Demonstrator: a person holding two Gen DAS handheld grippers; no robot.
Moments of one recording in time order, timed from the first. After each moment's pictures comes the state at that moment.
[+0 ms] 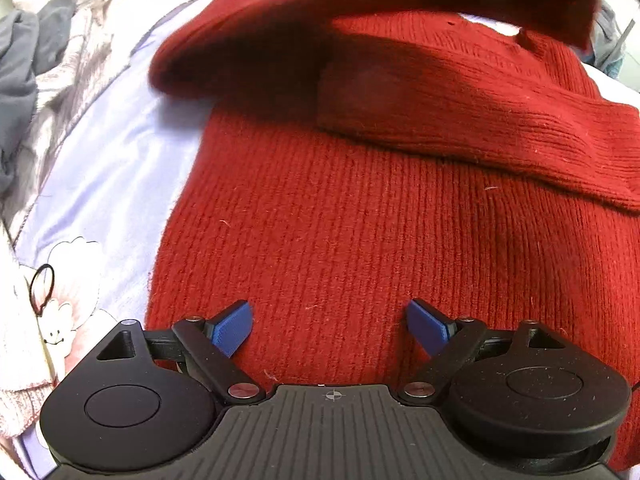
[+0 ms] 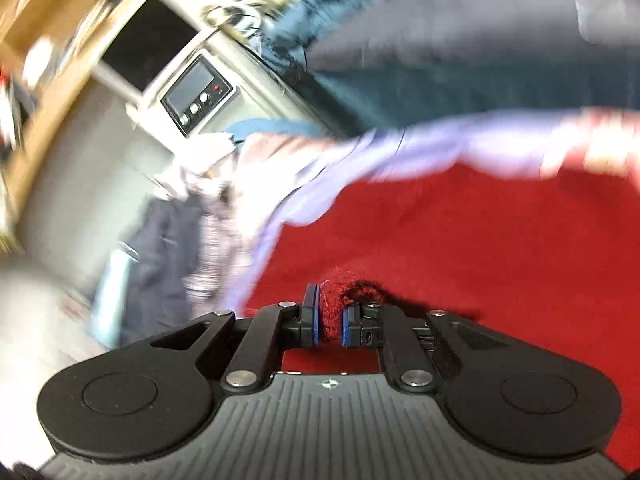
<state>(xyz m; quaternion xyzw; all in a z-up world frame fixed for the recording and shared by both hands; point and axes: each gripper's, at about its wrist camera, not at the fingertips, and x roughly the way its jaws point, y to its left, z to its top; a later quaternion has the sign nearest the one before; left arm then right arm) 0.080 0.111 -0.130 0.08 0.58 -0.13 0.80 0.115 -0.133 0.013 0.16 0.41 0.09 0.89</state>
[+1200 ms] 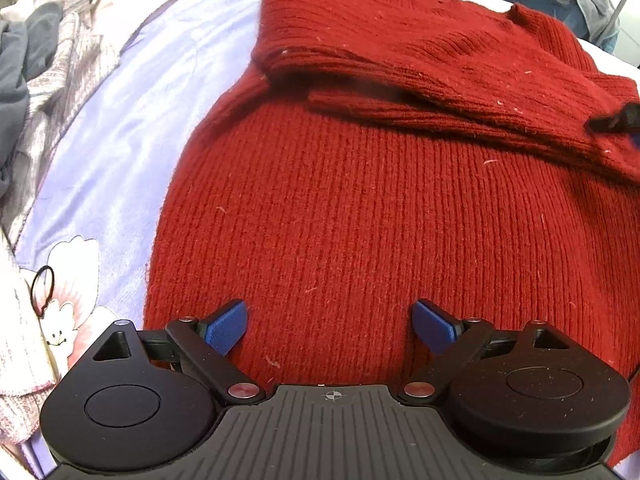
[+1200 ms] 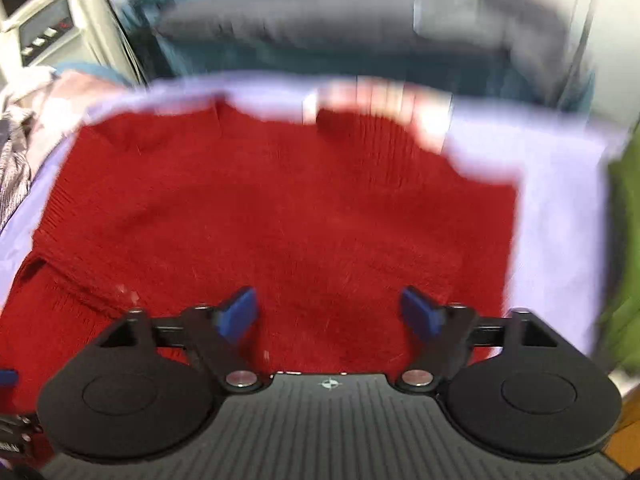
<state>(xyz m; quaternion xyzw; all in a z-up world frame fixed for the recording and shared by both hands) 0.083 0.107 -0.139 0.10 0.59 -0.13 0.79 0.061 -0.211 -0.121 0.14 0.53 -0.10 0.83</state>
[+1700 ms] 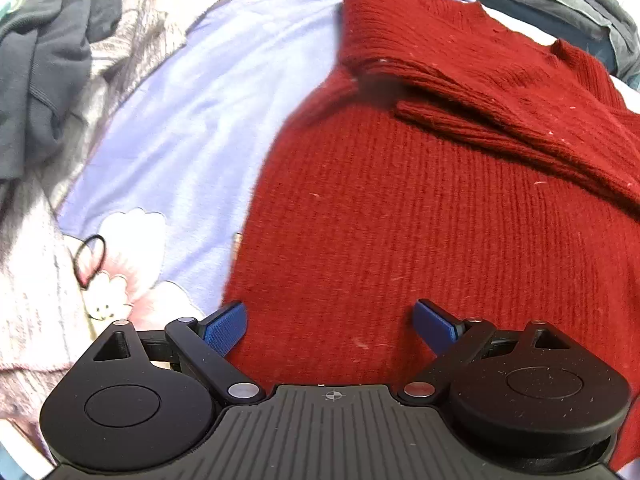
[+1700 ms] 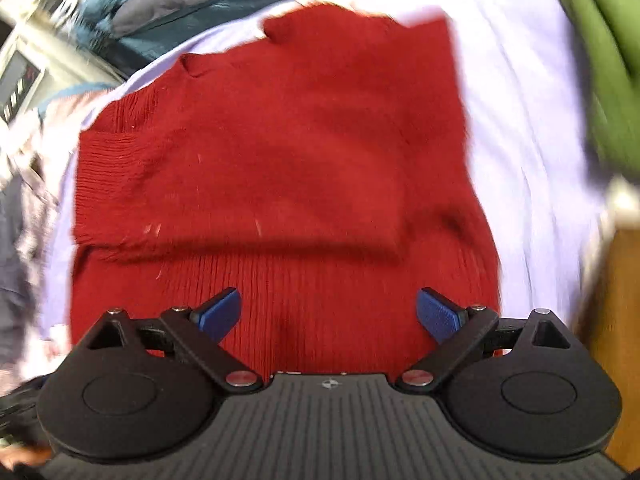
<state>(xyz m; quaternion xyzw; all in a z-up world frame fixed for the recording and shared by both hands) 0.081 0.164 -0.128 0.07 0.58 -0.10 0.81 -0.040 -0.241 -0.097 0.32 0.56 -0.11 0.76</state>
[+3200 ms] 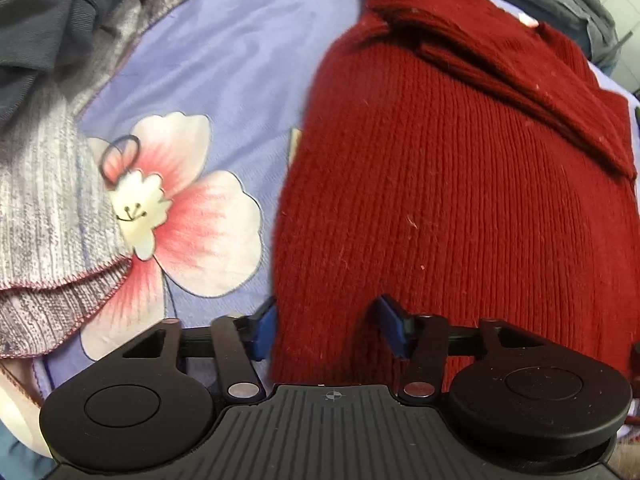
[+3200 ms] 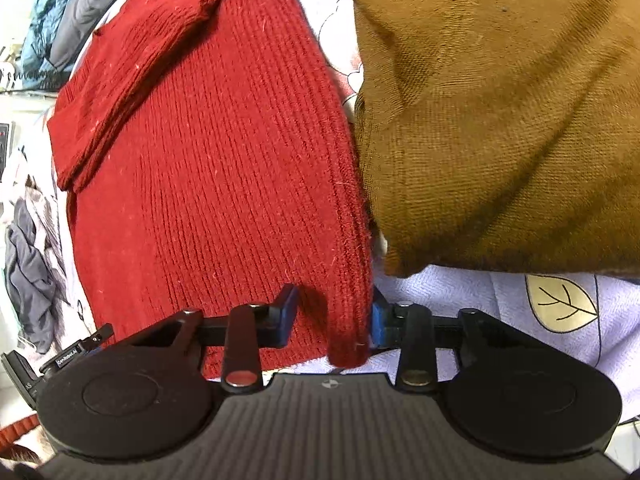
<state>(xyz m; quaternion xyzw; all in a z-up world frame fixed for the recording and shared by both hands) 0.038 0.223 -0.132 0.03 0.62 -0.15 0.77 -0.173 -0.214 -0.133 0.44 0.59 -0.14 0.66</state>
